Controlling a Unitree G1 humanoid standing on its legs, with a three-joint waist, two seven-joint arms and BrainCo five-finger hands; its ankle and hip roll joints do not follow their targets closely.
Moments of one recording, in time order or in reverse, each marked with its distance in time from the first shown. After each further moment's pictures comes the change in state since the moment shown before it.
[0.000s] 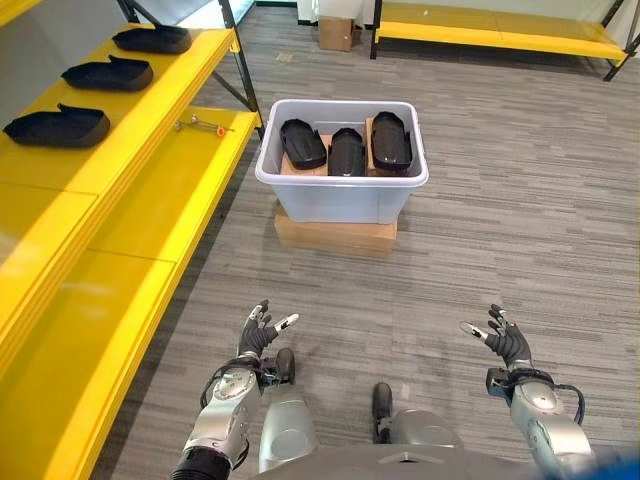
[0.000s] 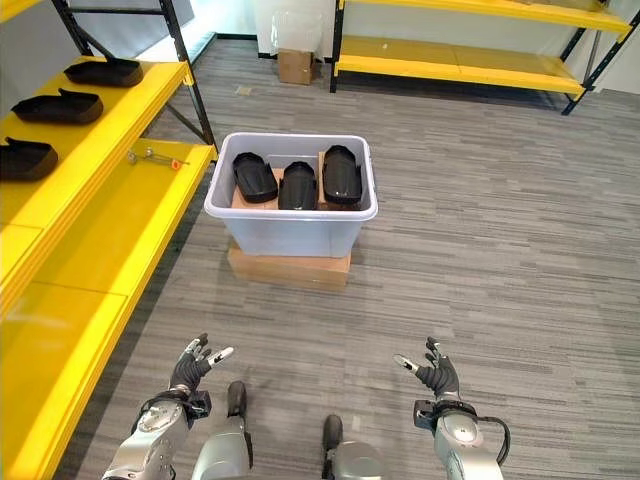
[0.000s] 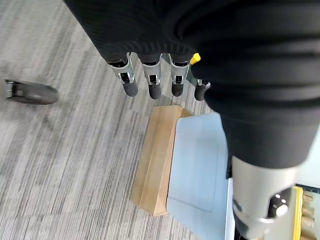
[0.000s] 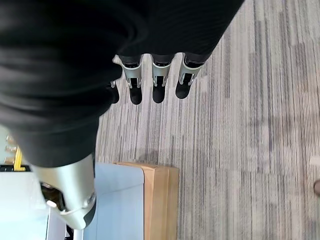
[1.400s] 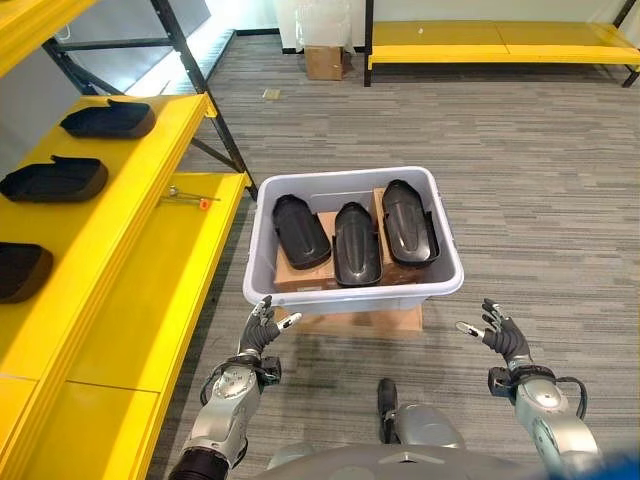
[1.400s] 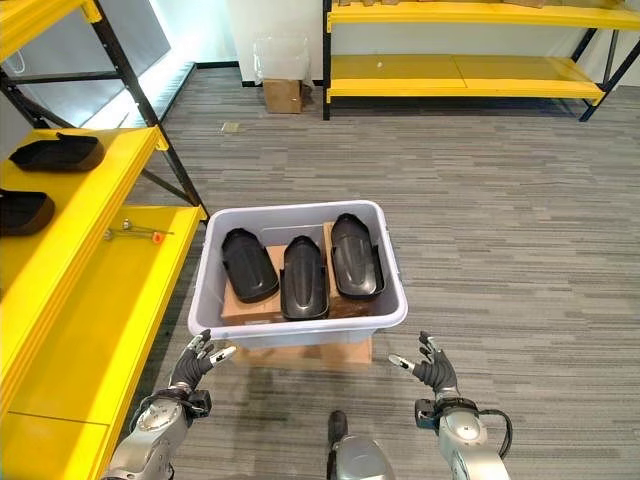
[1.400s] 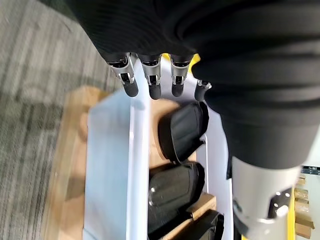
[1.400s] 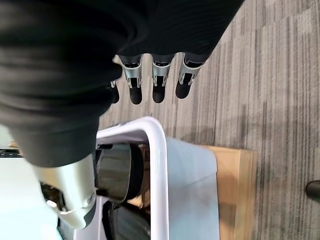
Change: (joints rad) left arm -0.009 0.014 -0.006 -0.026 0.030 -0.001 -0.031; right arm -0.021 -0.020 0.013 -0.036 -0.035 0.019 0.043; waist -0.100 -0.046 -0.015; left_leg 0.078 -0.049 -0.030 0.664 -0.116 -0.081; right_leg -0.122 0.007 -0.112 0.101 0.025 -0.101
